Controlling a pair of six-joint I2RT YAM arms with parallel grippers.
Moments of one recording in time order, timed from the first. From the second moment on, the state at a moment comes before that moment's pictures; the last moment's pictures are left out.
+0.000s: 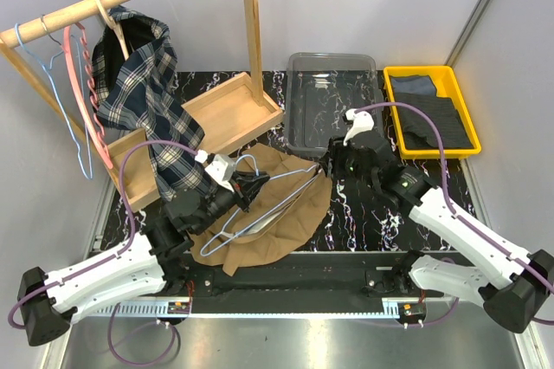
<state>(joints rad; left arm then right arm) -0.97 0.67 0.45 0.29 -0.15 -0.23 0.72 1.04 0.96 -0.40 0.17 0.45</state>
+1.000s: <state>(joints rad) -0.97 0.63 0.45 0.31 -0.12 -0.24 0.72 1.09 1.01 -0.43 0.18 0.47</state>
